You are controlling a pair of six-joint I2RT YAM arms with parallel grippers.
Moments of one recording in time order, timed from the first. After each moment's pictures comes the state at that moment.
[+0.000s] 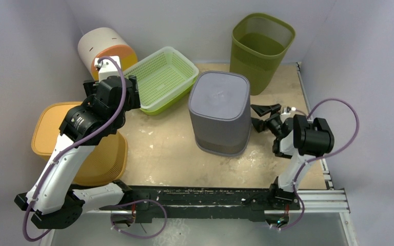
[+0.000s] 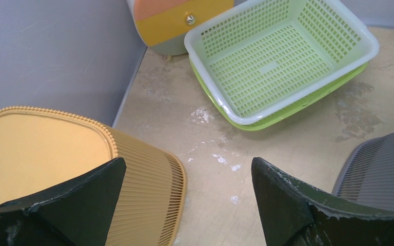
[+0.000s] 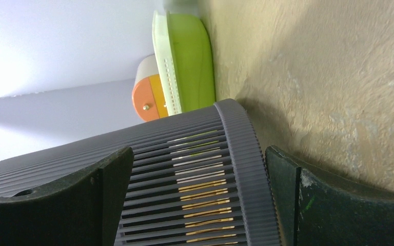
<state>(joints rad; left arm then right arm) -0.64 1.11 1.66 -1.15 -0.86 -0.36 -0.21 1.96 0.38 1.45 -0.67 1.48</state>
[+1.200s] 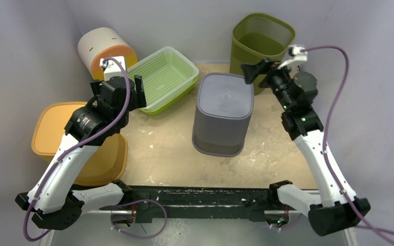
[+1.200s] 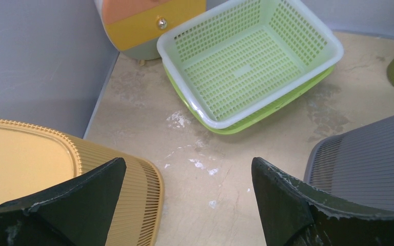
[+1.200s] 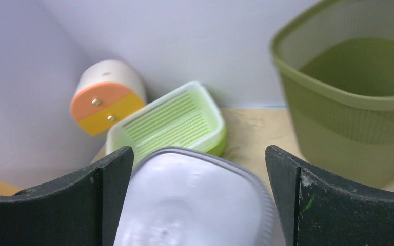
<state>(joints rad) -0.64 1.10 1.58 -1.03 -0.79 -0.36 0.21 1.05 1.16 -0.04 -0.11 0.39</state>
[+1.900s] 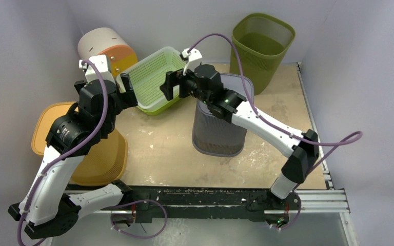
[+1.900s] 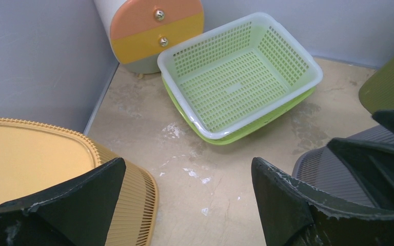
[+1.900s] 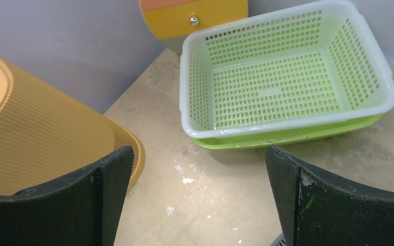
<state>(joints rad) -0.64 1.04 1.66 -1.04 -0.79 -0.36 0.85 1.65 1.61 -0.14 0.12 0.28</state>
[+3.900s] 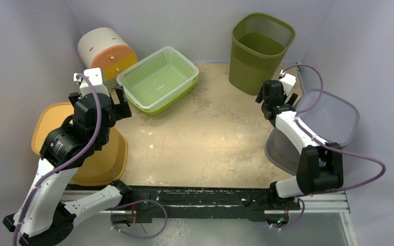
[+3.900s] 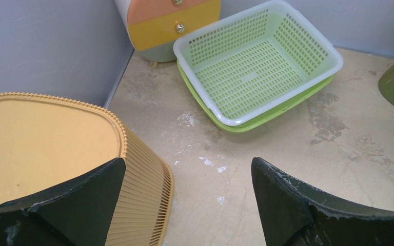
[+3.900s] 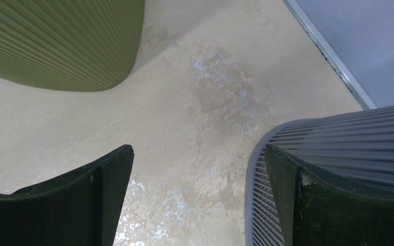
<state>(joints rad) -0.64 0.93 1.54 -1.07 -0.81 -0.36 0.14 1.43 0.98 -0.18 0.63 0.41</state>
